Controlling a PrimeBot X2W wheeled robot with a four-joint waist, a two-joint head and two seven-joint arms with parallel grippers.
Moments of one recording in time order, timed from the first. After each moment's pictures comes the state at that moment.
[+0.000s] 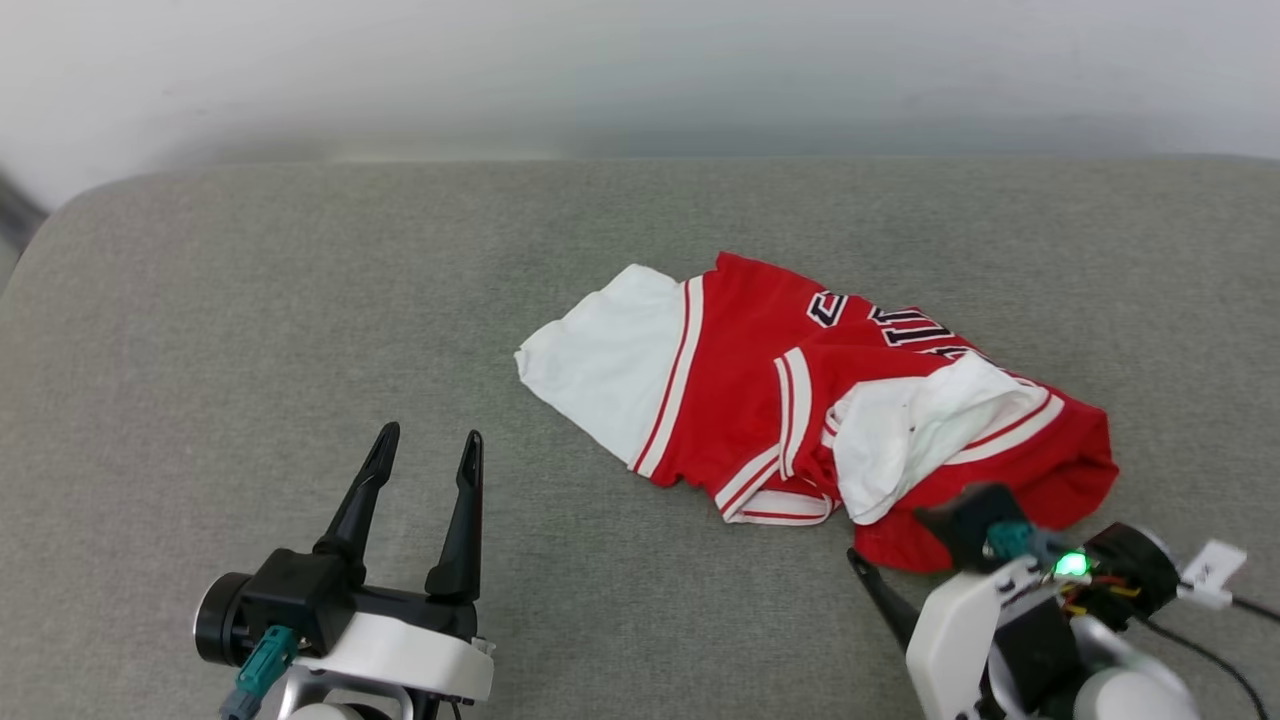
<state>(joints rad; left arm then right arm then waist) -0.03 0.09 -0.11 -0.01 -0.19 -0.10 -0.26 -0.09 -0.27 0.33 -0.09 0.14 0.13 0.48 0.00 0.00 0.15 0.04</state>
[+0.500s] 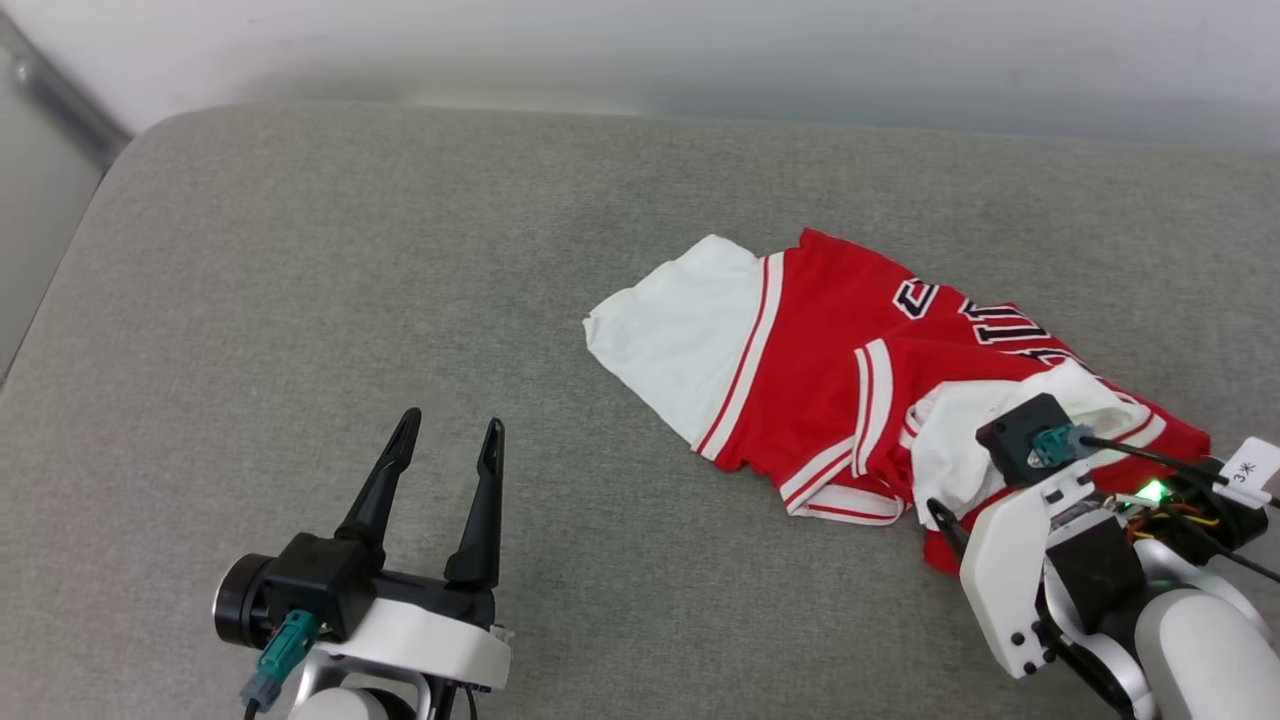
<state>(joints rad) -0.05 0.06 -0.11 0.01 -0.16 -0.12 -0.26 -0.20 -0.33 0.27 -0.11 0.16 0.13 0.77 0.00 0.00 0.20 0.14</state>
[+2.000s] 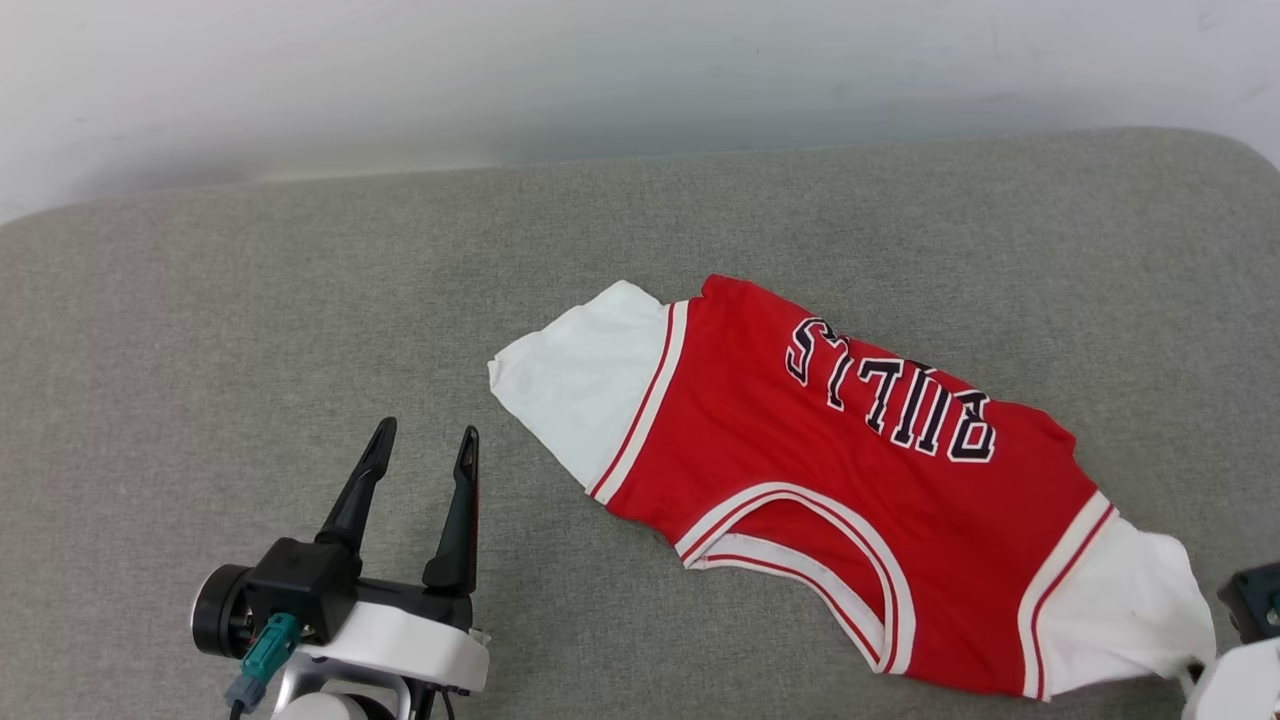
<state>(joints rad) -0.05 0.06 -0.07 0.03 -0.14 -0.13 -0.26 0.18 -0.45 -0.05 -0.13 0.20 0.13 0.76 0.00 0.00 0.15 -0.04</state>
